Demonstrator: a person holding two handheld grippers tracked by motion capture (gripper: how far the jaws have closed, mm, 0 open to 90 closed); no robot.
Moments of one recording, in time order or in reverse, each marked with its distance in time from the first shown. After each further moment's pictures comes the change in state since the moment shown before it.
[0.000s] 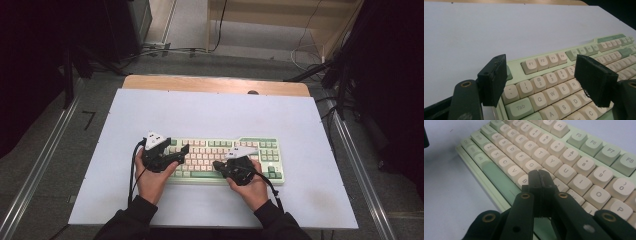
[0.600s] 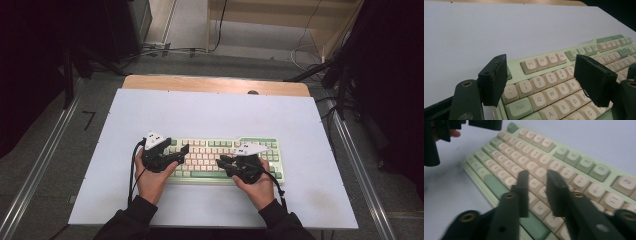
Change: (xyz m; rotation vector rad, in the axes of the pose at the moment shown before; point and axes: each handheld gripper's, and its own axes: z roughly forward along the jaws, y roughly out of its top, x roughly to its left) left arm 0.000 0.000 0.000 -0.002 -0.006 -0.003; right arm -0.010 0.002 -0.022 -0.091 0.001 0.051
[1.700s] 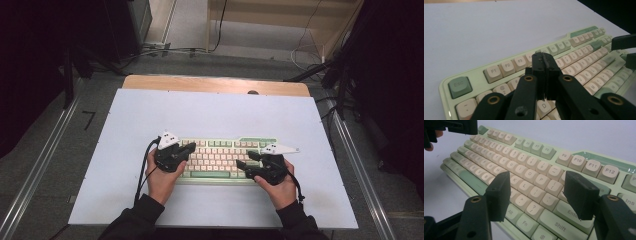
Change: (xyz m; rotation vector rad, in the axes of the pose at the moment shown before) left arm -0.026 0.007 0.014 0.045 -0.131 0.078; right arm -0.038 -0.022 -0.039 -0.025 -0.080 0.120
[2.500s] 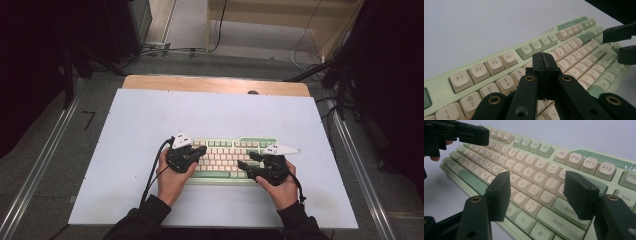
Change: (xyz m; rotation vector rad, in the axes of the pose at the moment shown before) left arm -0.017 0.000 0.022 0.062 -0.050 0.039; right arm -0.002 -0.002 -0.002 -0.001 0.000 0.008
